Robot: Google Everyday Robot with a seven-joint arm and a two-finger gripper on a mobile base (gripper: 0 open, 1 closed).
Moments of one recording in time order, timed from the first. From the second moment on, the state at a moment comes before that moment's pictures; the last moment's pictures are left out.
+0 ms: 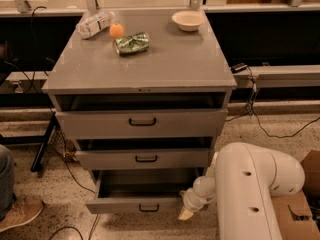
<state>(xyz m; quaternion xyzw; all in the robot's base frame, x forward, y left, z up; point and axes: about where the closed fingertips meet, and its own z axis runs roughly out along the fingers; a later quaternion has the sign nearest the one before) 0.529 -0.113 0.166 -0.67 0.72 0.11 0.15</state>
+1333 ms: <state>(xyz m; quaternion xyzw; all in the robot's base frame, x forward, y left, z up) 0.454 -0.114 0.158 -0.64 0.73 0.17 0.16</state>
